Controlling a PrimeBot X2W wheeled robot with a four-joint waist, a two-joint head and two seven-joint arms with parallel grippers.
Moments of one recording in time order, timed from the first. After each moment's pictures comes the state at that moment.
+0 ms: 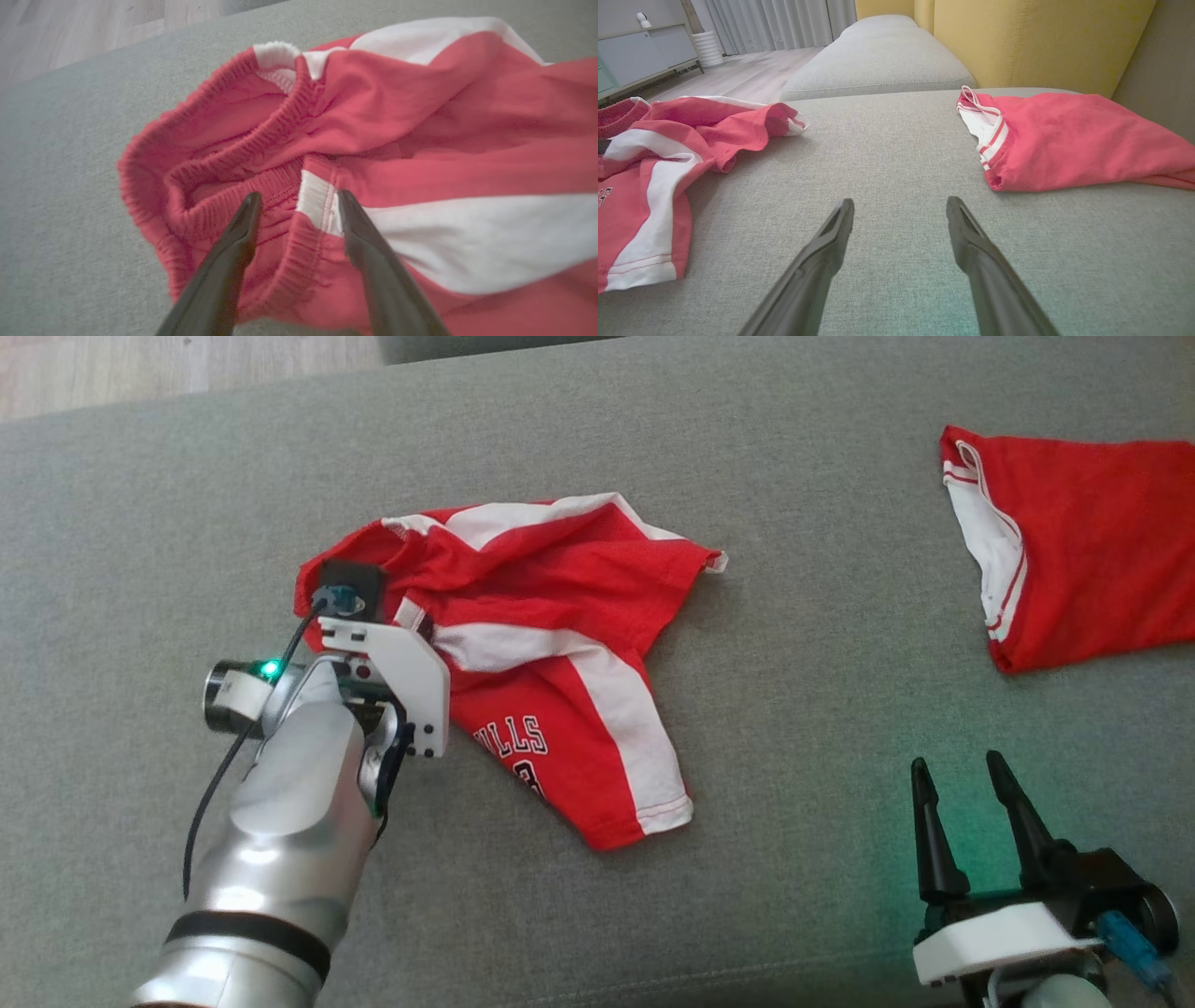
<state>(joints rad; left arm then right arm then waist) -0.69 0.04 -0.34 0.93 -0.15 0.06 0.10 0.07 -0.04 0.00 0.21 0.06 0.12 -0.25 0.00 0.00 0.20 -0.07</state>
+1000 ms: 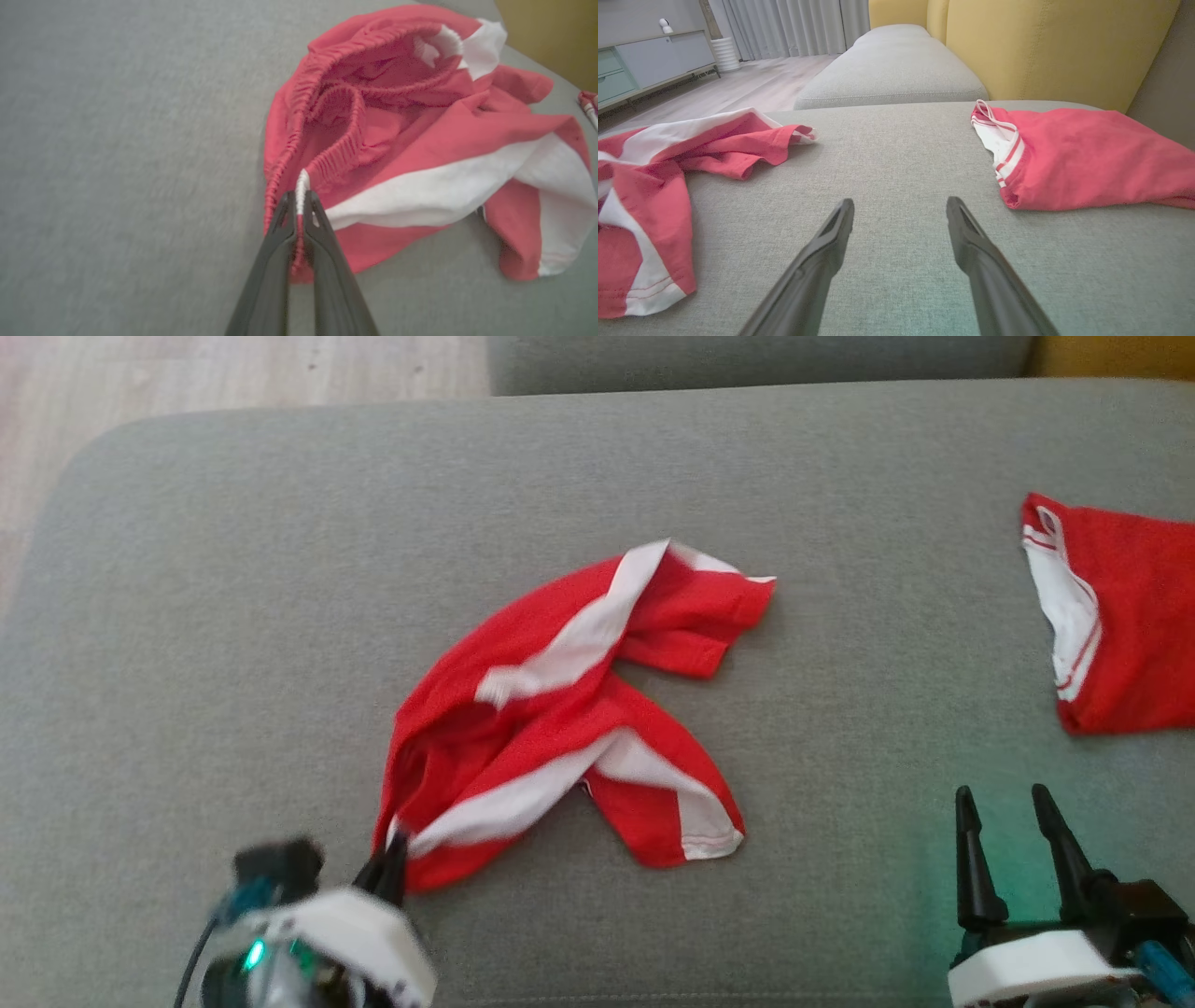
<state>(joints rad) -0.01 0.10 -0.28 0.26 -0.46 0.08 0.06 0.12 -0.04 -0.07 0.21 0.06 0.12 -0.25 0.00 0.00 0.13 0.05</state>
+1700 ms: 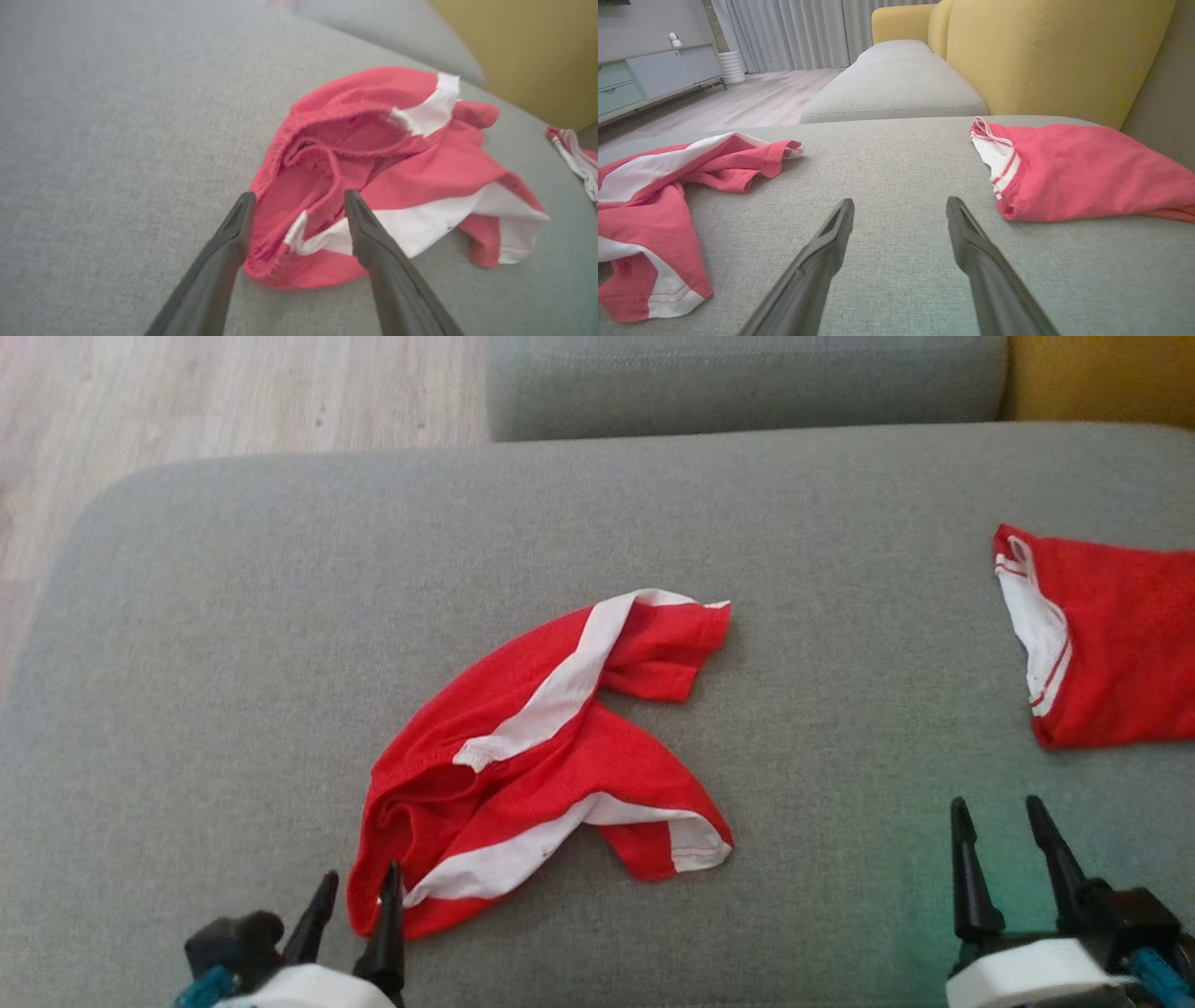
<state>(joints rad) 0.19 0.14 -0.25 0.09 -0.49 0.11 -0.05 0.12 -0.04 -0.06 0.23 0.06 0.12 -0.25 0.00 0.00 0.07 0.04</state>
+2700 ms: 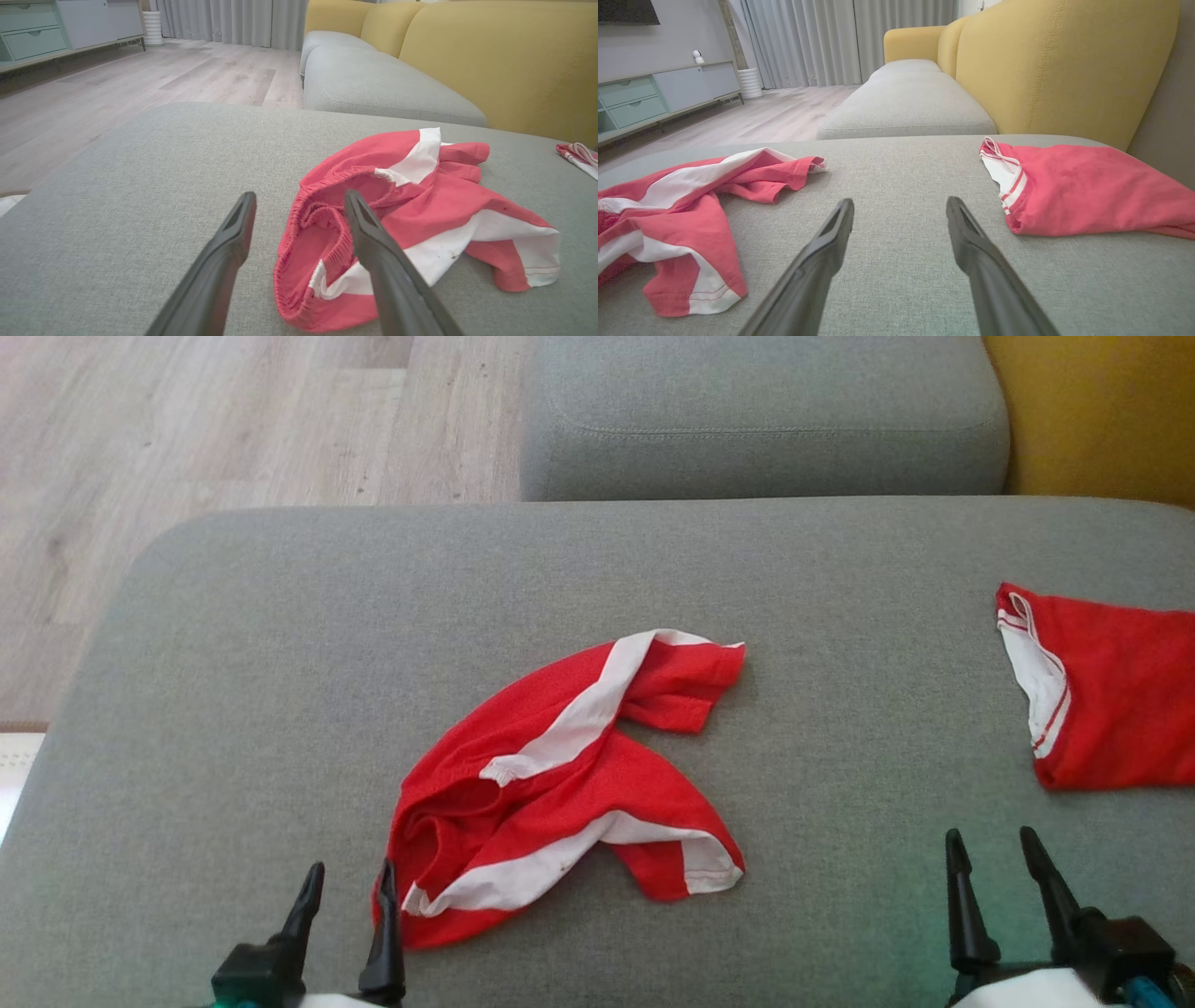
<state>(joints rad) 0.22 0.06 -0.18 0.13 -0.17 0.07 -0.25 0.18 -0.04 -0.06 0.22 0.07 0.12 -0.25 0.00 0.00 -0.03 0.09</state>
